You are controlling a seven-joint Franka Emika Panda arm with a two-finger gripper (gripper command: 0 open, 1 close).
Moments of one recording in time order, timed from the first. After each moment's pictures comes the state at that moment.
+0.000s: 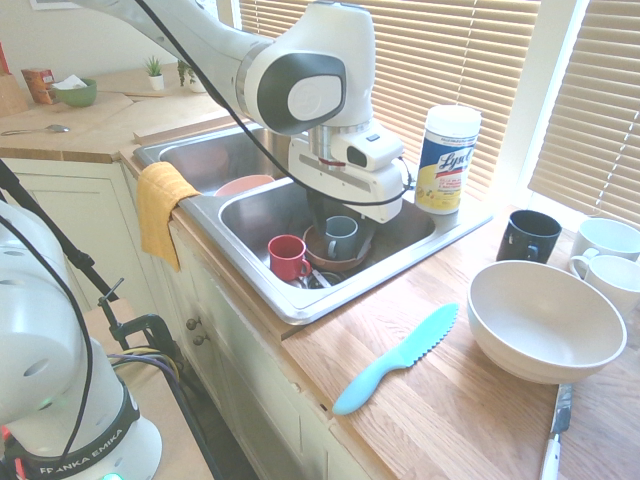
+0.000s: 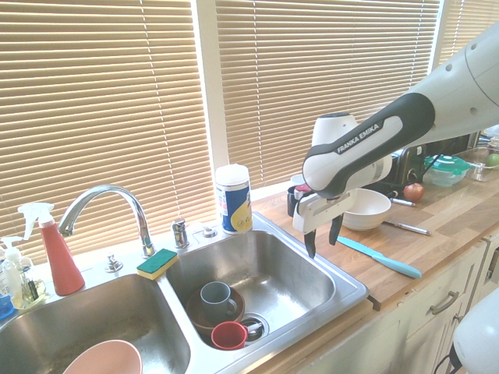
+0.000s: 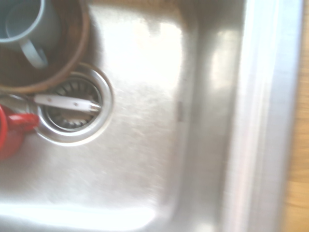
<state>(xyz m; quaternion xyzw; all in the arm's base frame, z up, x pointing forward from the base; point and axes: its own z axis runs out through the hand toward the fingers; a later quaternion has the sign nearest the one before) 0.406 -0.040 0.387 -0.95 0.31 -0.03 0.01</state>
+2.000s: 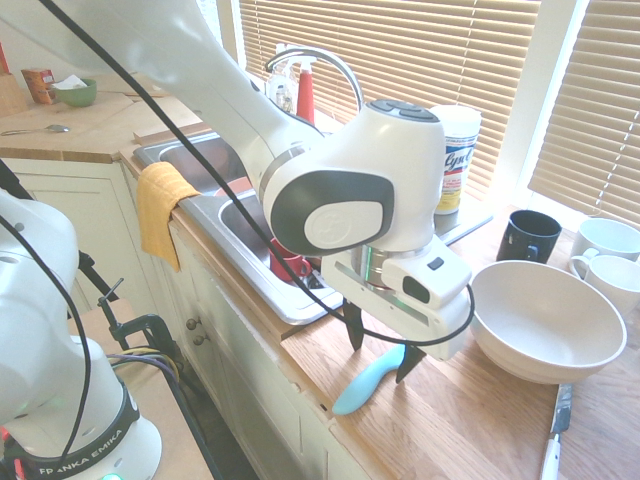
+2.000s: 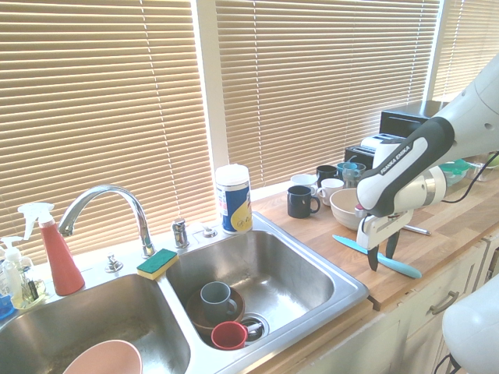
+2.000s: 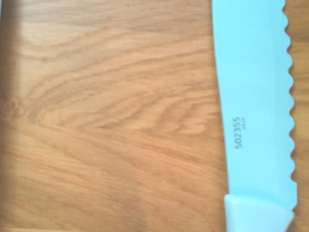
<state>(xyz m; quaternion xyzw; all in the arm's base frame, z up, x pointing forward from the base) 0.350 -0.170 0.311 -0.93 0.35 -0.02 -0.02</state>
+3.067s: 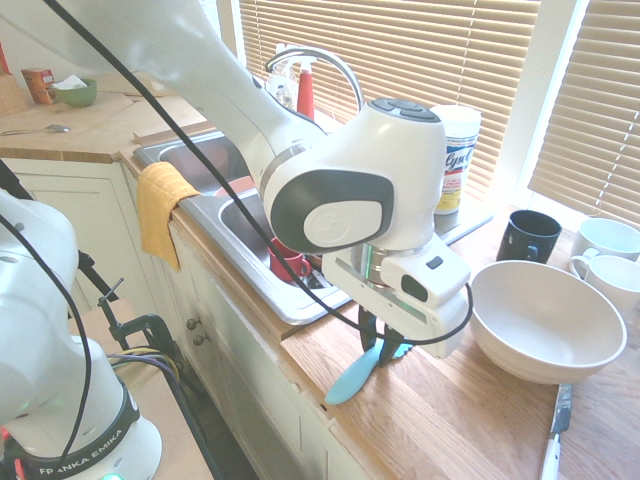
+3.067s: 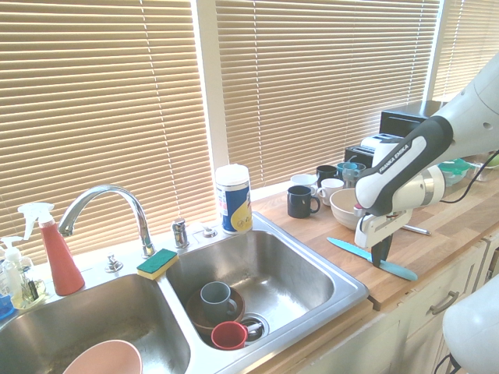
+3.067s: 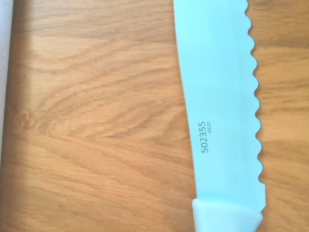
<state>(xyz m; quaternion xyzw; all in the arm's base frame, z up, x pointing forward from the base) 0.352 -0.168 0.312 -0.93 0.36 -0.02 -0.02</state>
